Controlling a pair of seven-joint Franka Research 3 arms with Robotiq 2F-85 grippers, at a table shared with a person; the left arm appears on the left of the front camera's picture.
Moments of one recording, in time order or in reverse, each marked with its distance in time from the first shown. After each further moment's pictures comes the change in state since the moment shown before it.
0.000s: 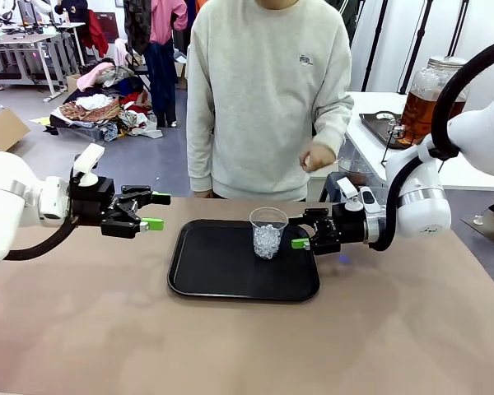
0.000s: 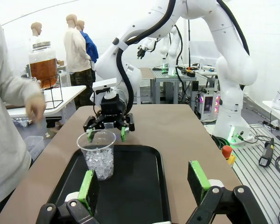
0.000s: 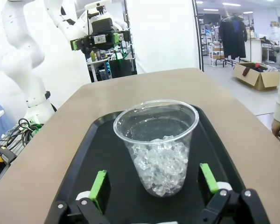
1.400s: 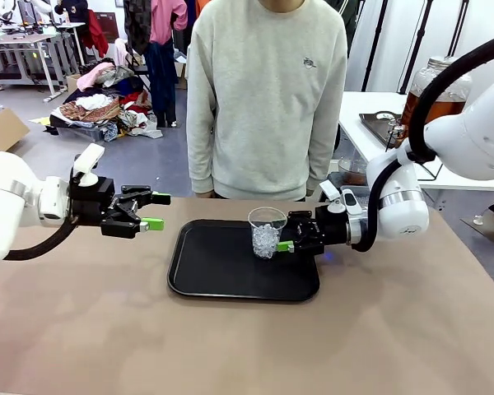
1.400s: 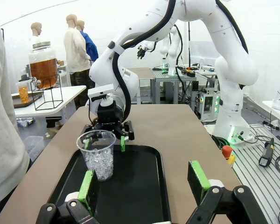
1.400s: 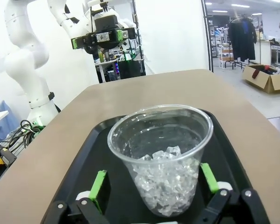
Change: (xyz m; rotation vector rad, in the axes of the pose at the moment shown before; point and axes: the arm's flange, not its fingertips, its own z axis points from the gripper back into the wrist) left arm 0.000 0.000 0.000 0.000 0.000 0.000; right arm -0.005 -0.007 -0.040 0.051 -0.011 -0.005
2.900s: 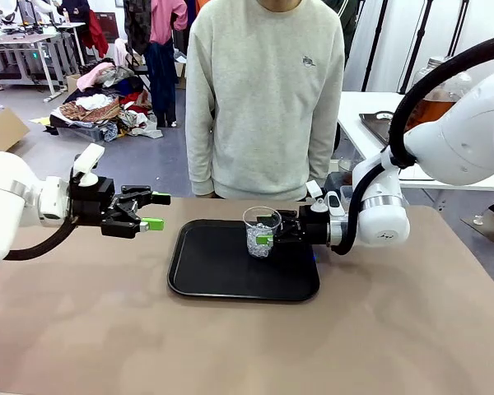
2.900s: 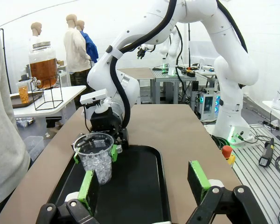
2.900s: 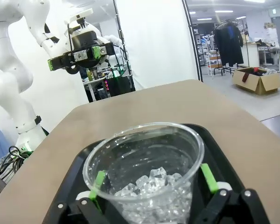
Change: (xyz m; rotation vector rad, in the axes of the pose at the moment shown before) left arm 0.000 0.000 0.000 0.000 0.000 0.000; right arm -0.001 -0.005 -0.041 -0.068 -0.081 -0.075
